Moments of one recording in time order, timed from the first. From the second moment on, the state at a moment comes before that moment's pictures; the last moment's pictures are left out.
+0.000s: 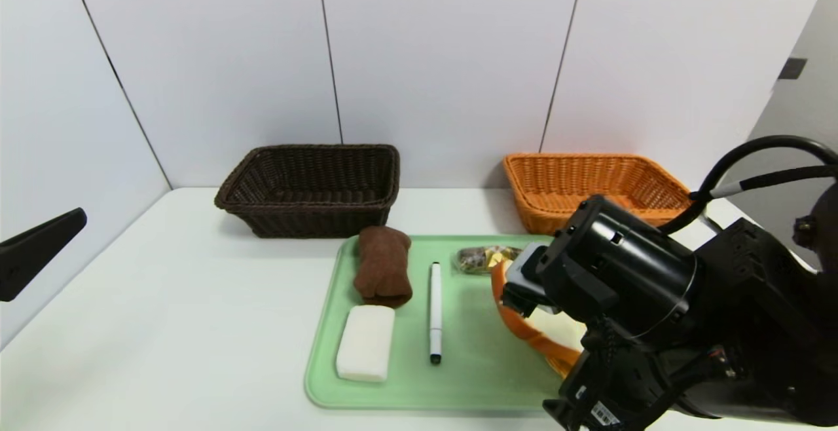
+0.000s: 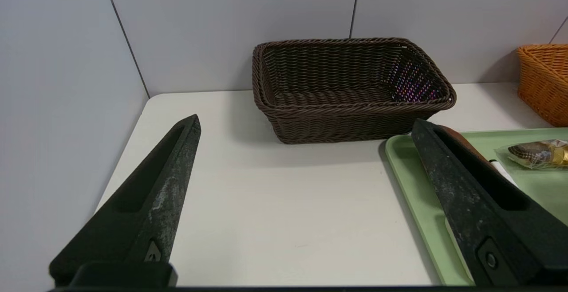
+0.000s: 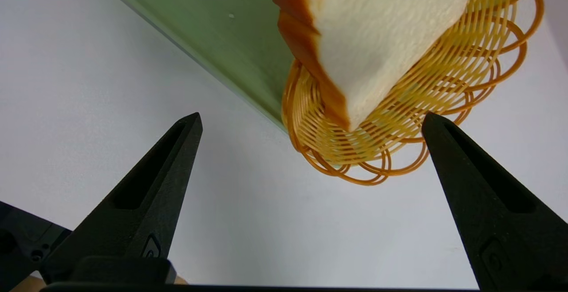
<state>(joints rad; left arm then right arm) 0.01 0.79 -0.53 -0.30 -0.09 -0.01 0.94 1.65 -1.23 0.77 -0.39 0.04</state>
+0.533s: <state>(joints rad) 0.01 0.76 -0.52 -0.30 -0.10 -0.02 0.90 1.72 -1.23 0.76 -0.40 -0.01</state>
